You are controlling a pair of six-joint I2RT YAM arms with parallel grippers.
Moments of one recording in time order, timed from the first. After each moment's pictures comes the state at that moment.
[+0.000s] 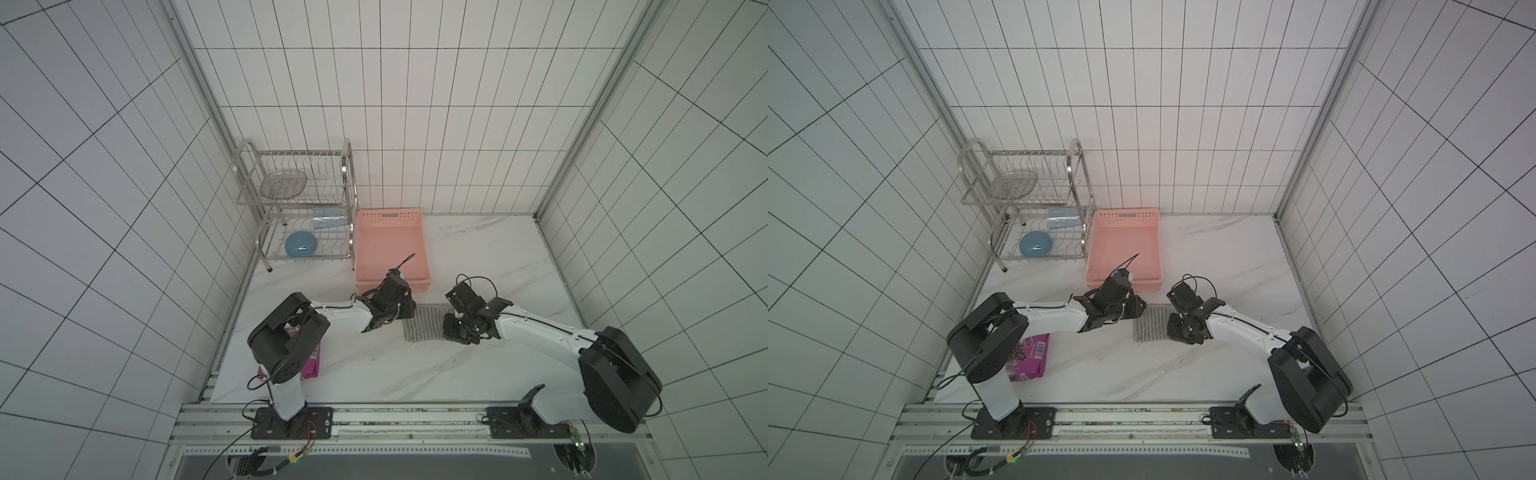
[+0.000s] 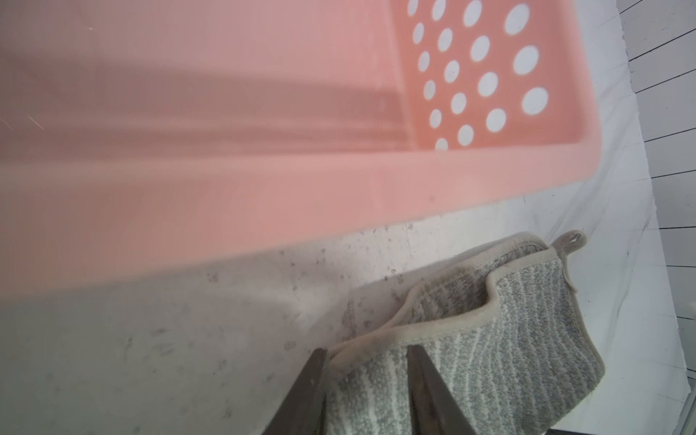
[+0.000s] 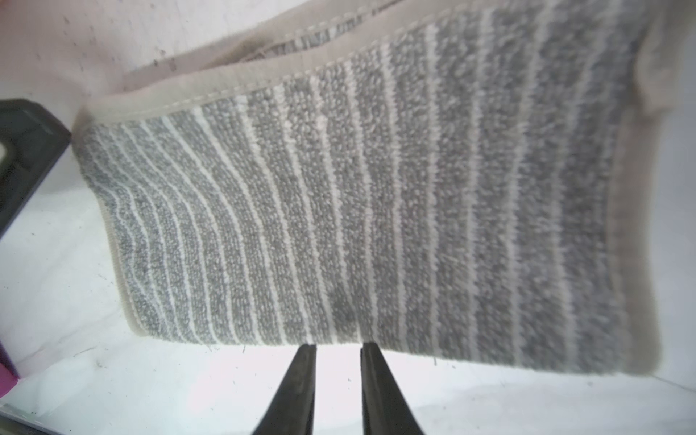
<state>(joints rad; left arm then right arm) -0.77 1.79 0.90 0.08 0.05 -0.75 0.76 1.40 0.76 -0.59 -0.08 0.79</state>
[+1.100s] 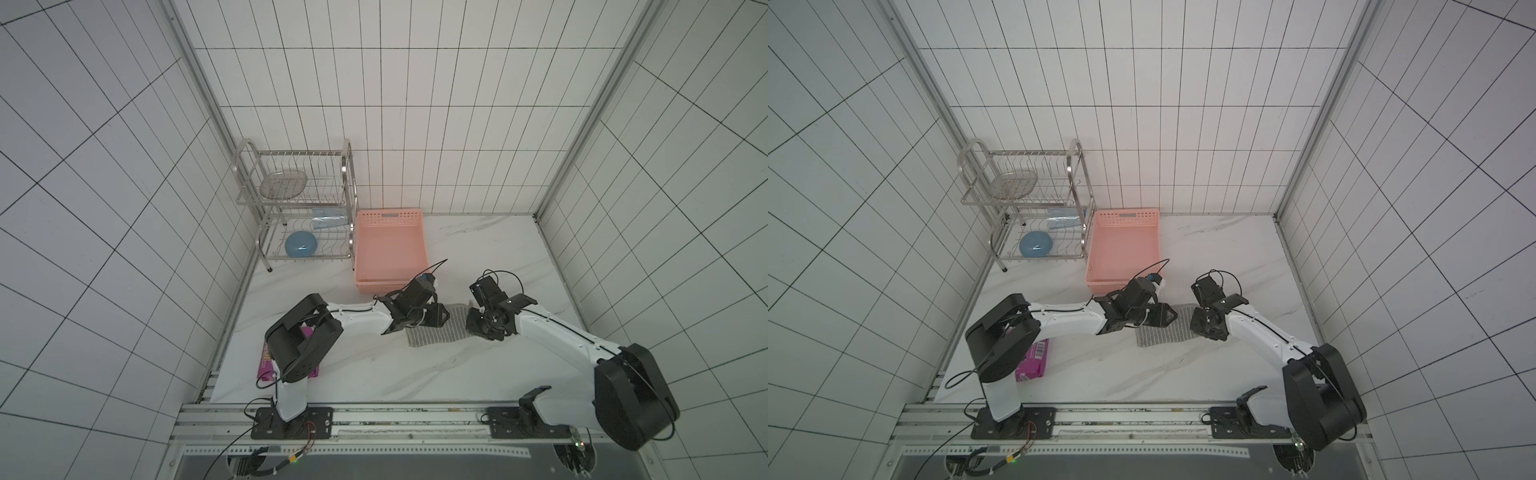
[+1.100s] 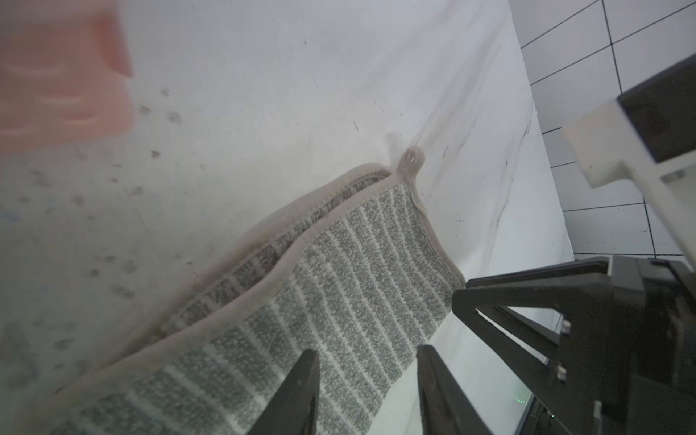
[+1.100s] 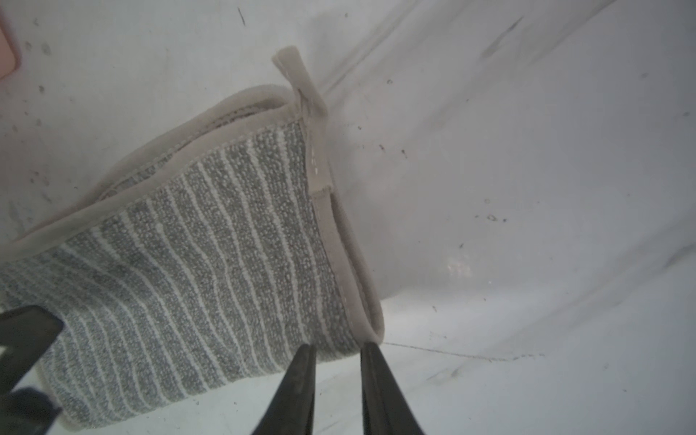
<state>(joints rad) -0.92 1.87 1.08 0.04 0.23 -0.73 0.54 1.33 0.73 -0.70 0.03 0.70</state>
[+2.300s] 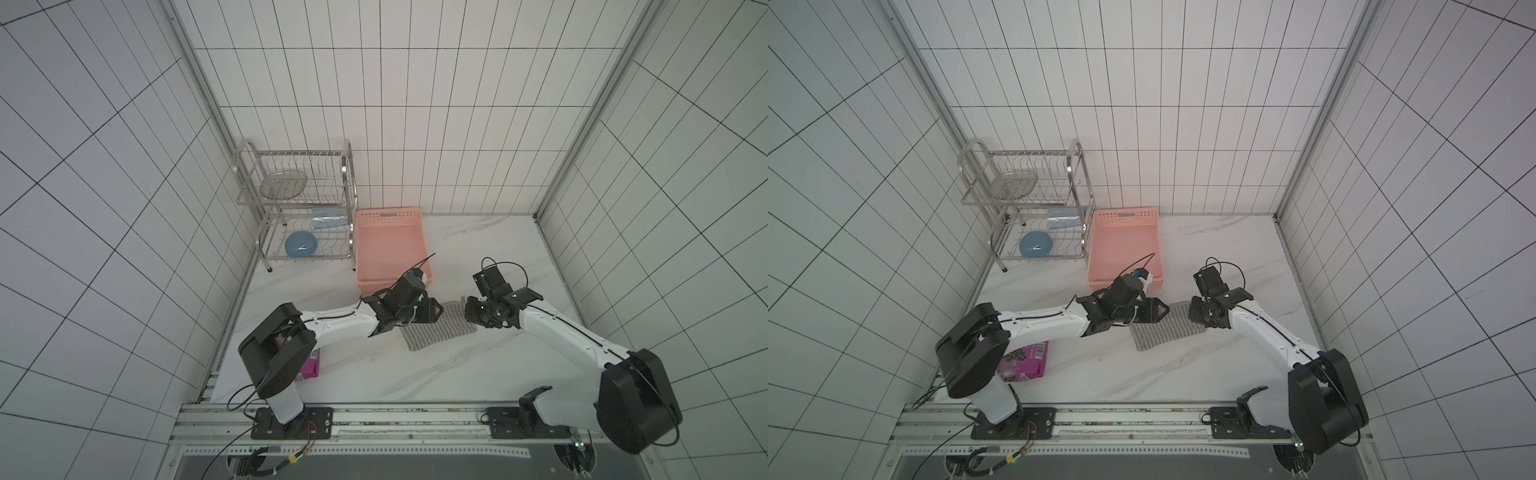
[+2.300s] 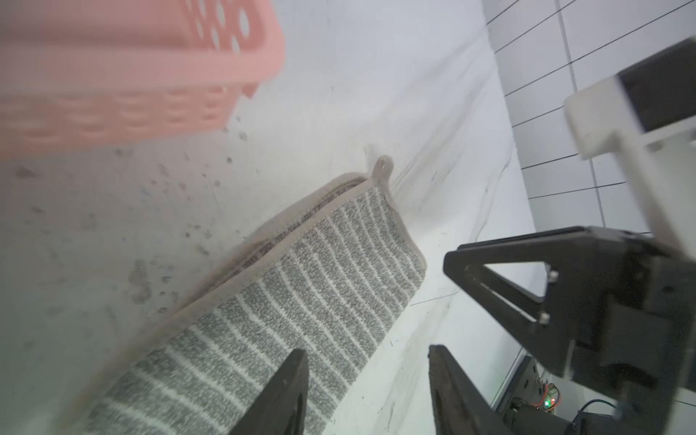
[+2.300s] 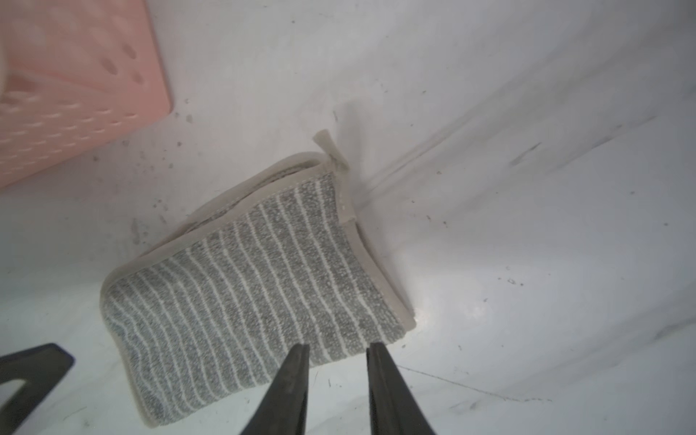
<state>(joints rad) -0.88 1.62 0.98 -0.01 0.14 -0.81 0.56 1.27 0.81 -0.67 0.00 0.61</state>
